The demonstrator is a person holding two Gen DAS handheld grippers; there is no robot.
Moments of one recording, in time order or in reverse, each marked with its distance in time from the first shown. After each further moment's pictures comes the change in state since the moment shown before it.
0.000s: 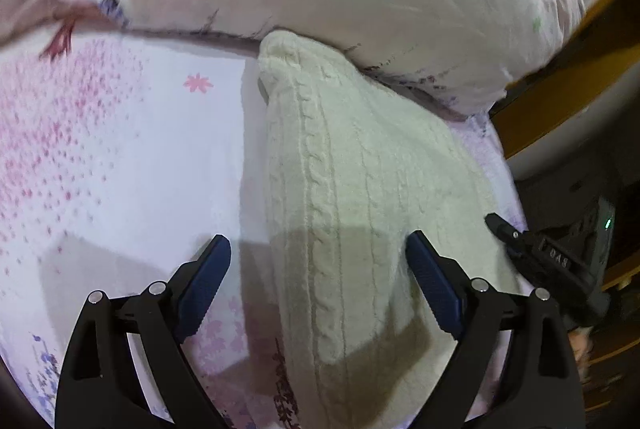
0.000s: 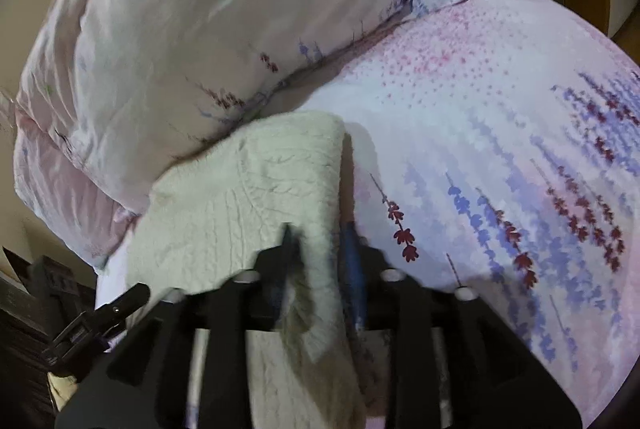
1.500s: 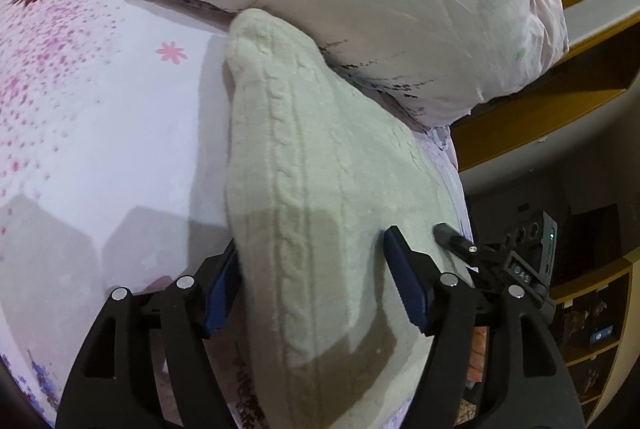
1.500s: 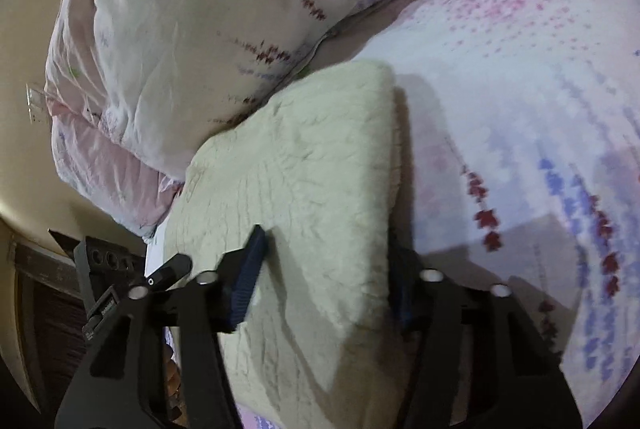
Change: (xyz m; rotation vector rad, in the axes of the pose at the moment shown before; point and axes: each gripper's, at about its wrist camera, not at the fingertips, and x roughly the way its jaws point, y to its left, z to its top) left arm 0.020 0.001 0.000 -0.084 0.018 -0.197; right arm 0.043 0.009 -0.008 0.003 0.197 0.212
